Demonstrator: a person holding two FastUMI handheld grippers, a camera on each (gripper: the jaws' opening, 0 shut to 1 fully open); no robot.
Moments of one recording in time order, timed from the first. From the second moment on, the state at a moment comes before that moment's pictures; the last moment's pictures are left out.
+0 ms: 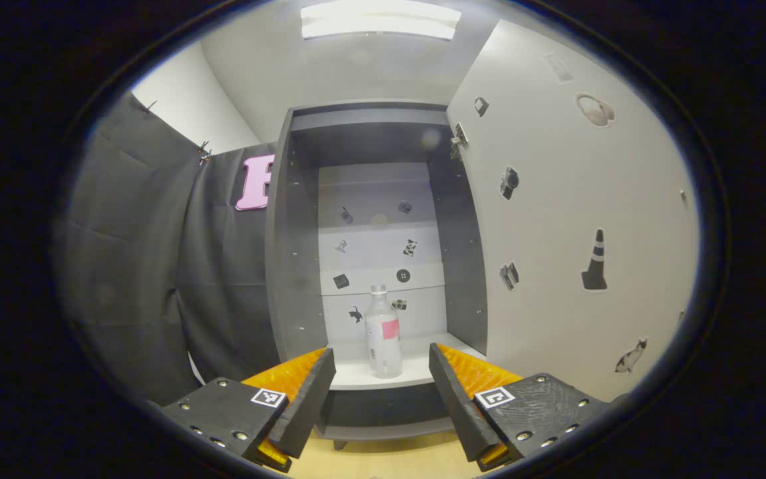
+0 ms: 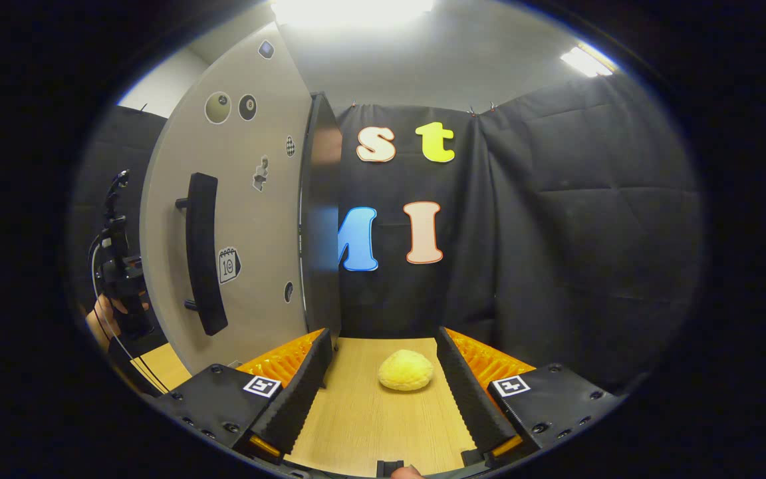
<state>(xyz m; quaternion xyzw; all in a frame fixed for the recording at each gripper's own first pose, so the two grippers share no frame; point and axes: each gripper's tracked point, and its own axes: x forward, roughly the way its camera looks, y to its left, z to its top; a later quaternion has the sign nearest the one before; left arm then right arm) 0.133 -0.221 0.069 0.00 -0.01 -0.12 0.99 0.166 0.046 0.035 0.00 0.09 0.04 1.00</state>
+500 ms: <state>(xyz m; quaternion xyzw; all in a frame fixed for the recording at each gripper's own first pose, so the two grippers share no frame) 0.251 -0.241 0.042 -0.01 0.02 -0.17 0.99 0.183 0.030 0.025 0.00 0.10 -0.05 0.99</state>
